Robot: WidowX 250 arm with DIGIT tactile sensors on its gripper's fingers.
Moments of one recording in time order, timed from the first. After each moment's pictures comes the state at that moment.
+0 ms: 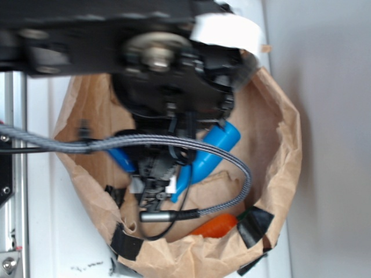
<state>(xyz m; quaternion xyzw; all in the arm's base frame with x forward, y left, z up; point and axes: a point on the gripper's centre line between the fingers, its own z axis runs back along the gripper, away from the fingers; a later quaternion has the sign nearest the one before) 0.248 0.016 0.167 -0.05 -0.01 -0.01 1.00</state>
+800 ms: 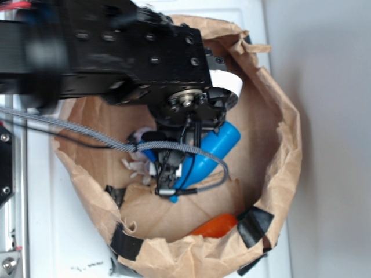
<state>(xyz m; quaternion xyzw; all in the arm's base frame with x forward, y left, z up) 0.255 0.034 0.065 -0.04 0.00 -0.03 1.00</state>
